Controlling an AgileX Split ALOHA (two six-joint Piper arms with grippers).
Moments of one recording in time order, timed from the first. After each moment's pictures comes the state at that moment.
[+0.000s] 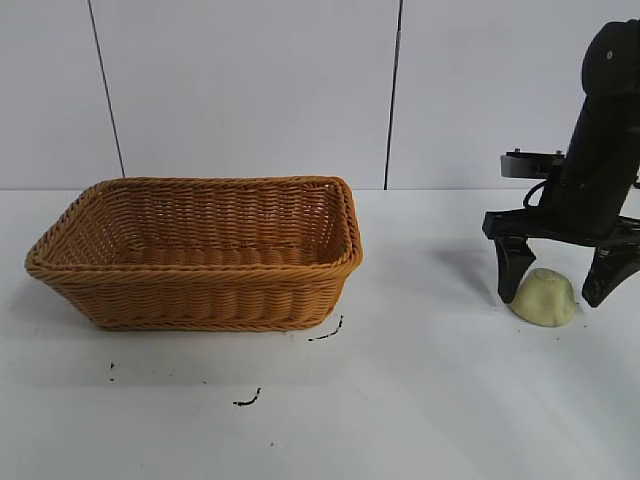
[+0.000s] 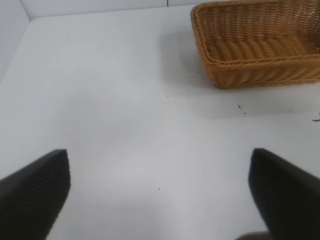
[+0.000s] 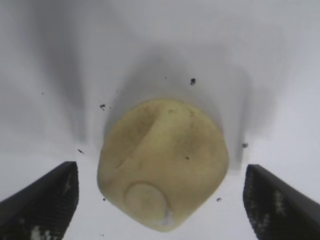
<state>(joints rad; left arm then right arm) 0.00 -0.01 -0.50 0.00 1.07 0.08 0.05 2.15 -1.43 0.06 0.82 -0.03</state>
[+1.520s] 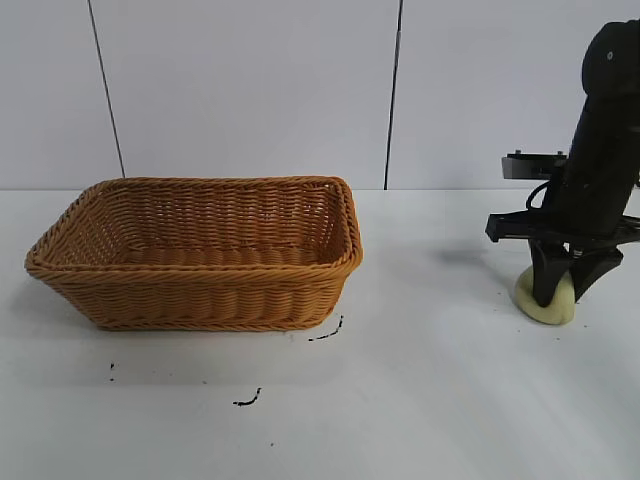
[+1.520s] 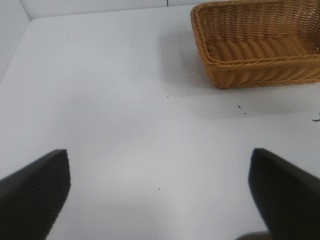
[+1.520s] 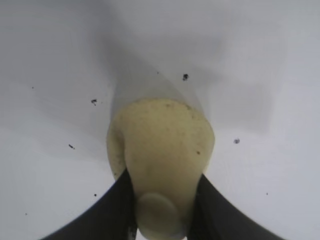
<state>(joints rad) 0.00 -0.01 -0.50 0.00 1.07 0.08 0.05 2.15 -1.44 0.03 0.85 -0.03</state>
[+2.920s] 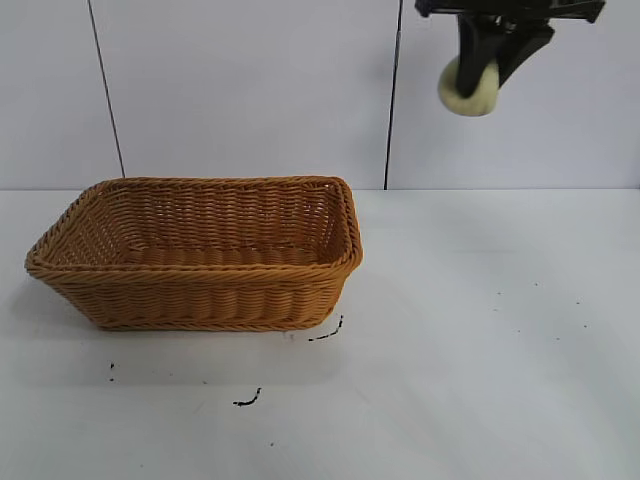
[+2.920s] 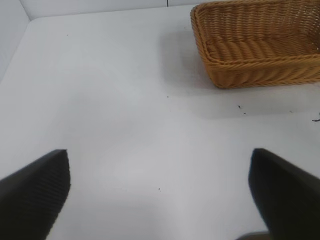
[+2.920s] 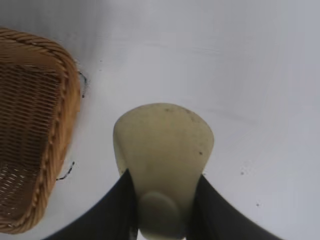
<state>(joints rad) 0.00 -0.01 -0.50 0.00 1.07 0.08 0.30 2.12 -2.09 0.01 1.22 -0.04</state>
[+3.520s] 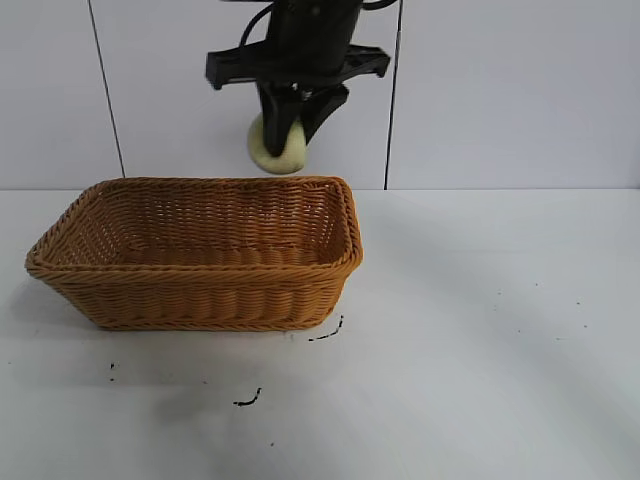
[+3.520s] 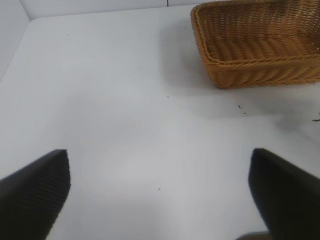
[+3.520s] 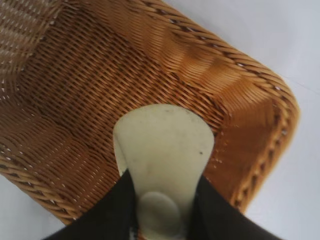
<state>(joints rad) 0.00 -0.01 -0.50 0.00 1.07 0.08 0.62 2.30 -2.17 0.02 1.08 -0.04</state>
